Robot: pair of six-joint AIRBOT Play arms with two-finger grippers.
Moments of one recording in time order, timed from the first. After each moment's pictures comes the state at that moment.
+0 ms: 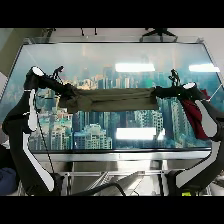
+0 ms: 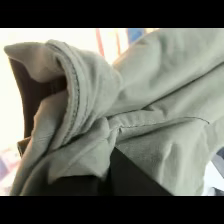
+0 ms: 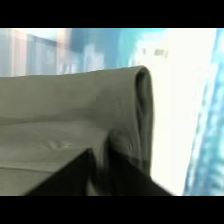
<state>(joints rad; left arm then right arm) 0.12 -2.17 2.03 0.95 -1.49 -1.21 -0.19 -1.87 1.40 -0.67 0.86 0.96</state>
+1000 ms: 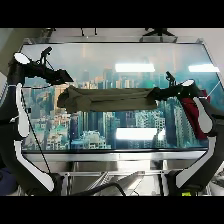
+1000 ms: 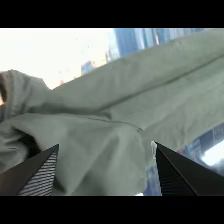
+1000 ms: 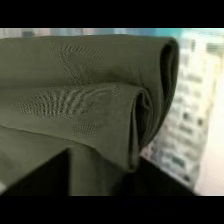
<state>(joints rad) 0.11 -1.96 2.04 0.94 -1.46 -1.25 -0.18 -1.99 1.52 -0.72 1.12 1.07</state>
